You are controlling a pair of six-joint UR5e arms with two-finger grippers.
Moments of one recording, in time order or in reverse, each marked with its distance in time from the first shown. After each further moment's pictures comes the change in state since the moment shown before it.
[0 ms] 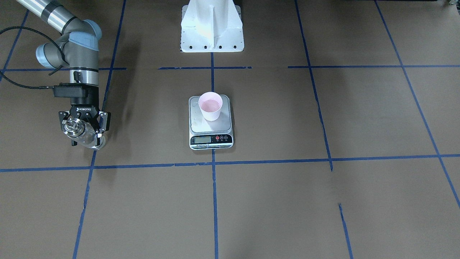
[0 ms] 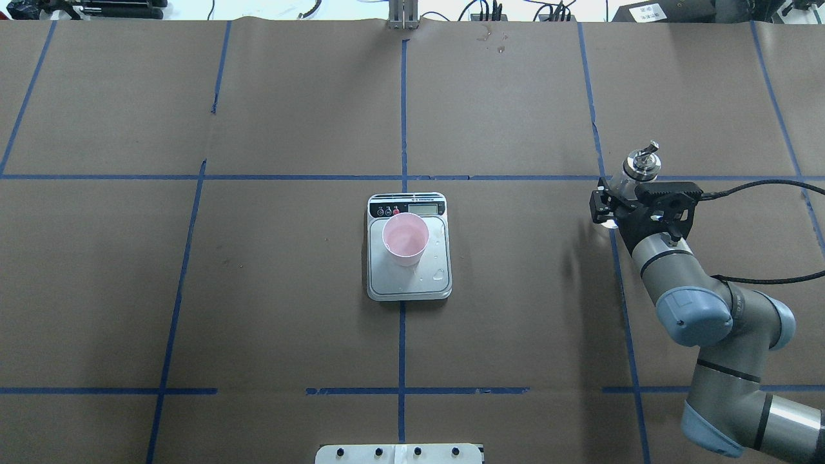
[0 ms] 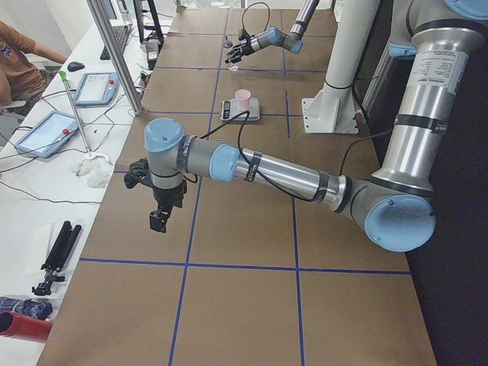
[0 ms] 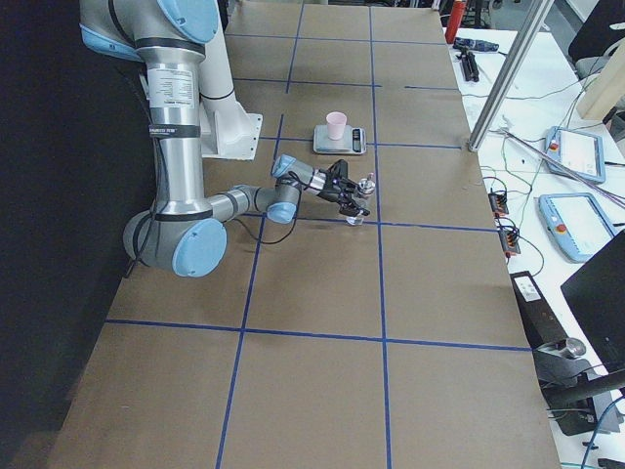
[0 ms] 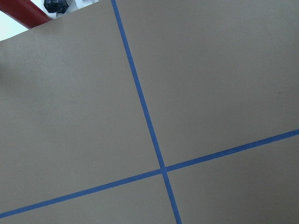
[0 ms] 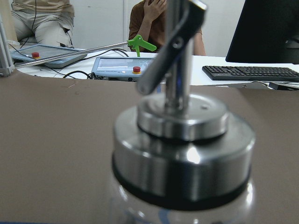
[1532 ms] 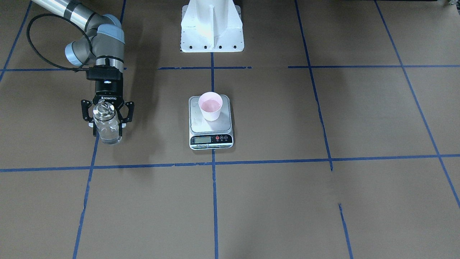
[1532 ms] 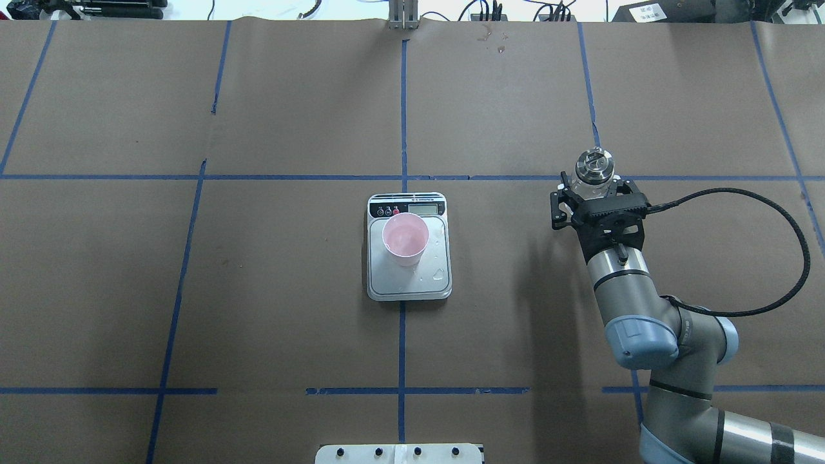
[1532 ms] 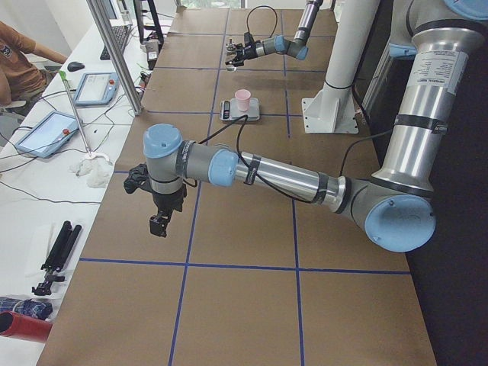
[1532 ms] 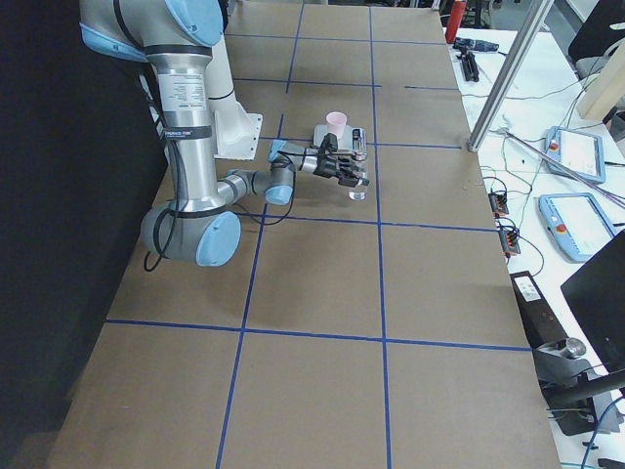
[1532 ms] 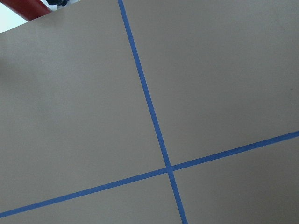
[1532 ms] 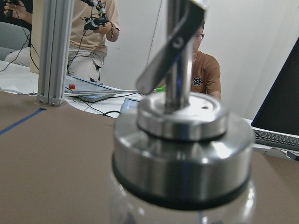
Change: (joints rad) left arm 0.001 0.002 0.018 -0.009 -0.001 0.000; right arm -0.088 0.086 0.006 0.016 -0.231 -0.215
